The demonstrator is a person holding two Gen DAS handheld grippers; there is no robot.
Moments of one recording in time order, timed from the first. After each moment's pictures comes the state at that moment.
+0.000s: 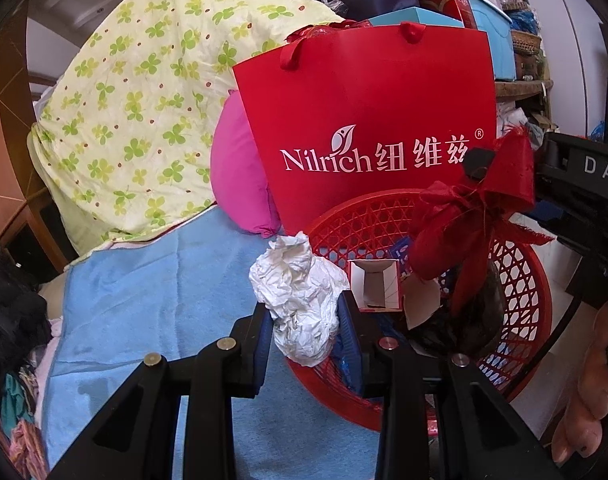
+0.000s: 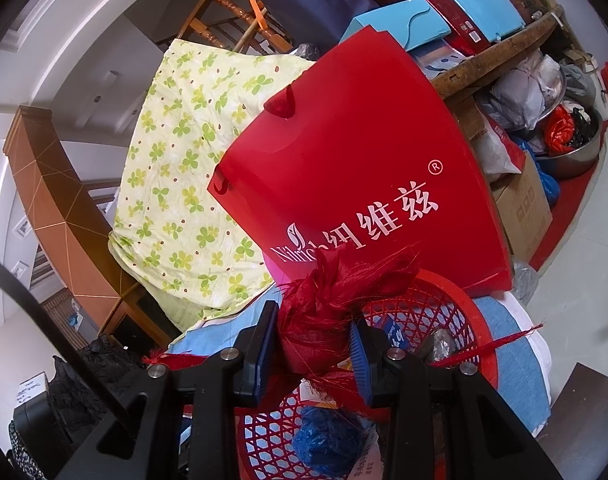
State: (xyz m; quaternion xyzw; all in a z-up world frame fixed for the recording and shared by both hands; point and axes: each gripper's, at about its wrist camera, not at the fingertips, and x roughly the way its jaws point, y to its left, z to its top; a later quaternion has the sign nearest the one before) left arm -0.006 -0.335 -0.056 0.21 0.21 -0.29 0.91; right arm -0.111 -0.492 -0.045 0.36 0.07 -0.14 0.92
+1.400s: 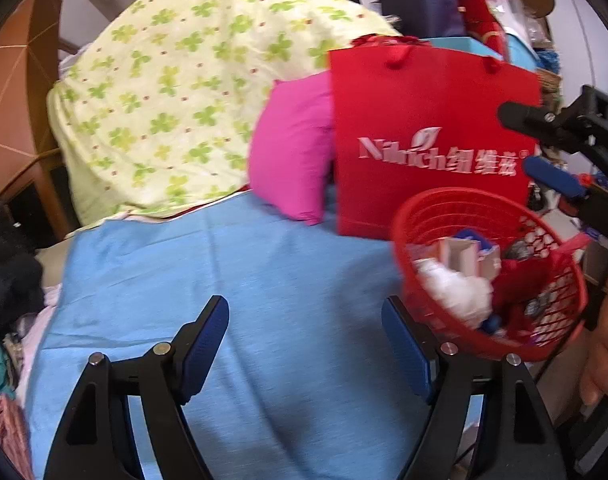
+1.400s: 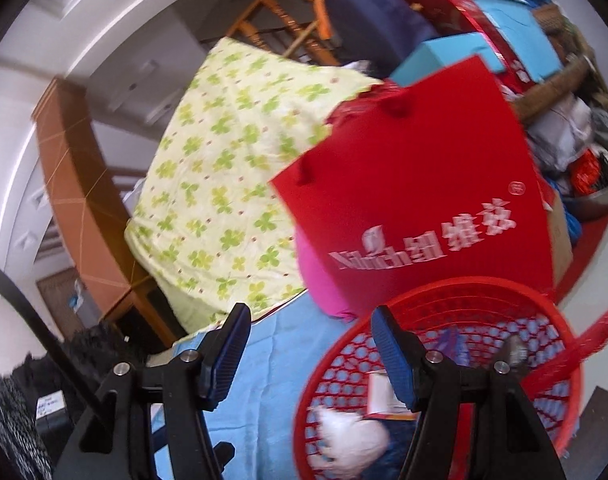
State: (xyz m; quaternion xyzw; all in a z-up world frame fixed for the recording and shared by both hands) left arm 0.045 -0.232 -0.061 0.15 0.22 -0.28 0.92; right arm -0.069 -0.420 -0.016 0.28 0.03 -0.12 0.95
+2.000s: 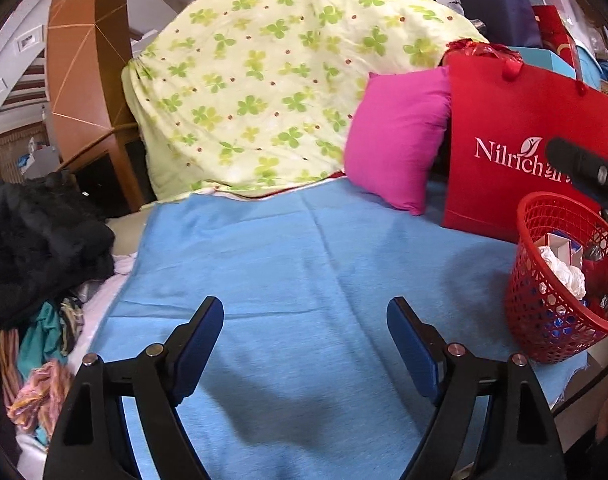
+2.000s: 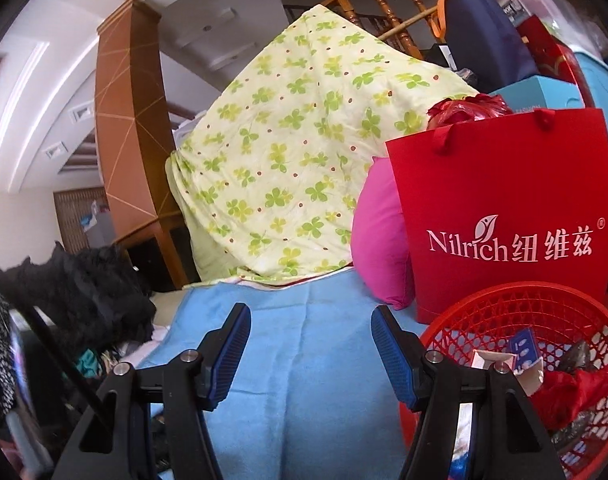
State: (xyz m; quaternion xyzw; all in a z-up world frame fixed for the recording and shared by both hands) left arm 0.070 -0.144 -0.049 0.14 0.22 -0.15 0.95; right arm -0.021 -0.311 -0.016 0.15 0.07 -0.08 0.98
